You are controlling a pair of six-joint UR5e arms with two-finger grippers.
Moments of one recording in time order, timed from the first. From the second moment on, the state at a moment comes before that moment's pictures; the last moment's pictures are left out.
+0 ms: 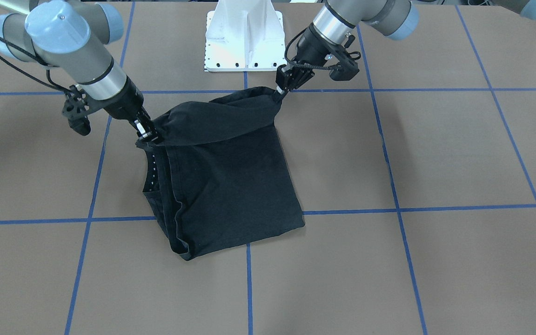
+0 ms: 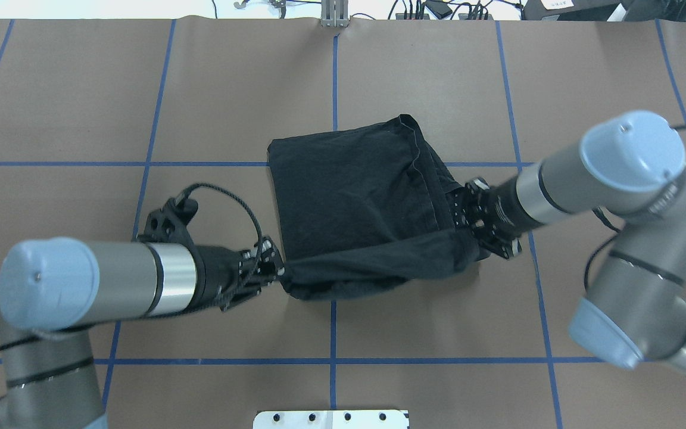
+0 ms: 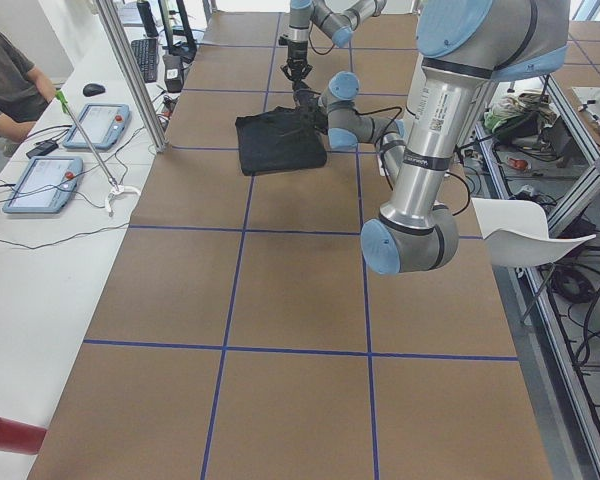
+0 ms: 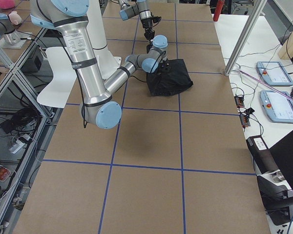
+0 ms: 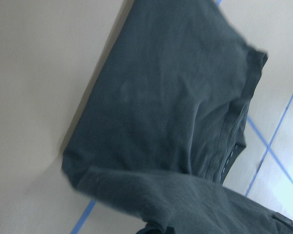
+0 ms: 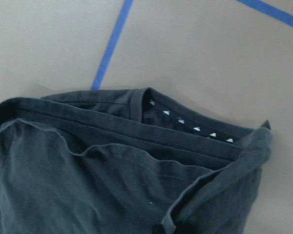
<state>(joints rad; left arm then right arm) -0.48 -1.97 -1.95 -2.16 -1.73 -2.01 0.75 -1.16 1.83 -1.34 2.12 2.24</state>
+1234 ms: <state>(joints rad) -0.77 -2.22 -1.34 -2.37 -1.79 -1.69 0.90 -0.61 0.98 -1.23 2.16 1.96</state>
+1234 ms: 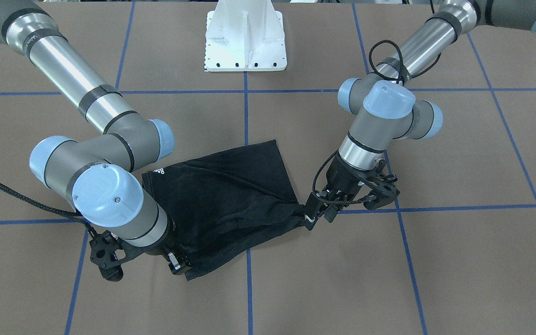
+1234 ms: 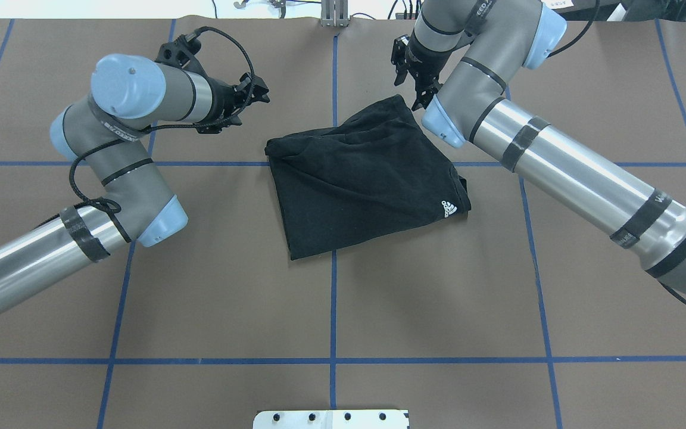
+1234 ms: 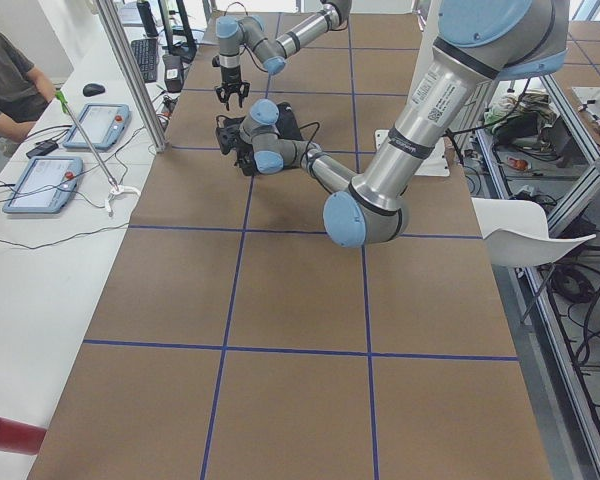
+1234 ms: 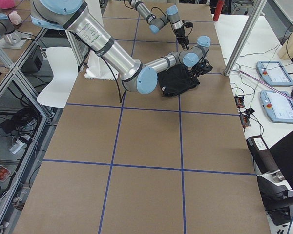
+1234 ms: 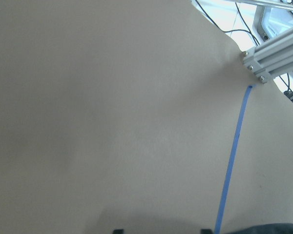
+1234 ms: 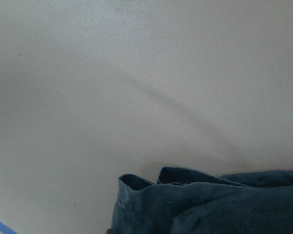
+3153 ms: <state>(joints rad) -1.34 -1.48 -1.76 -2.17 -2.28 -0.12 1.48 -1.48 1.43 -1.32 2.32 0.17</state>
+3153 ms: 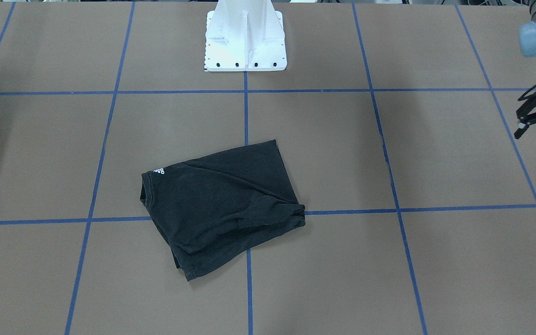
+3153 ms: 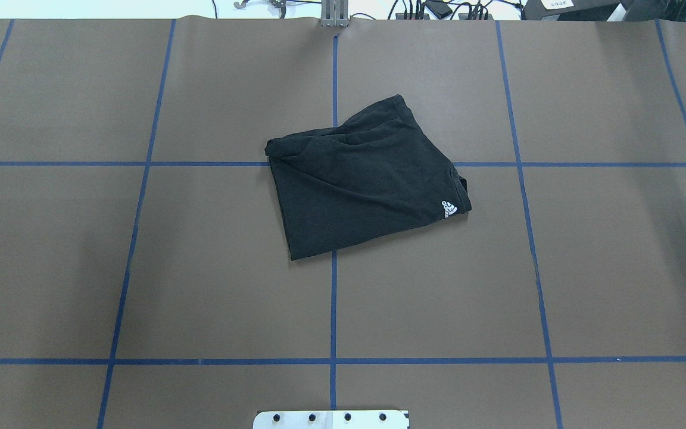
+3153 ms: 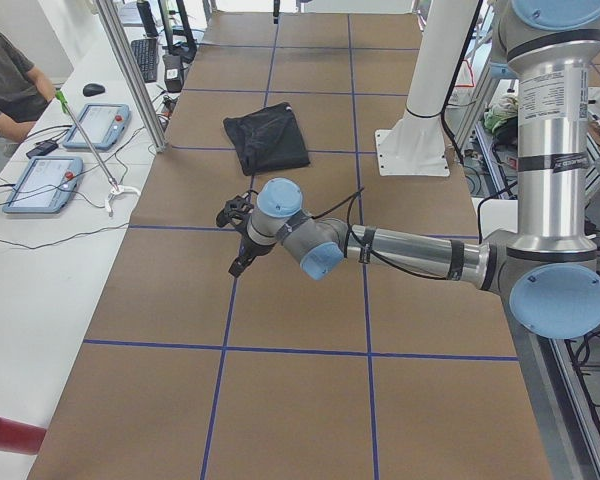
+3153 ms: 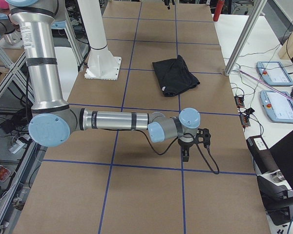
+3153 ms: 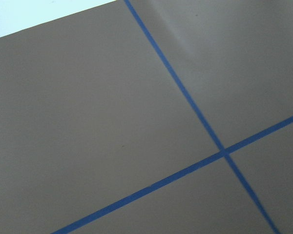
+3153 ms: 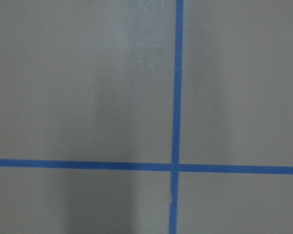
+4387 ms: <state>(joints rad) -1.52 -1.43 -1.75 -1.91 -2.44 -0.03 1.60 -1.55 1.69 -1.86 2.34 -0.17</state>
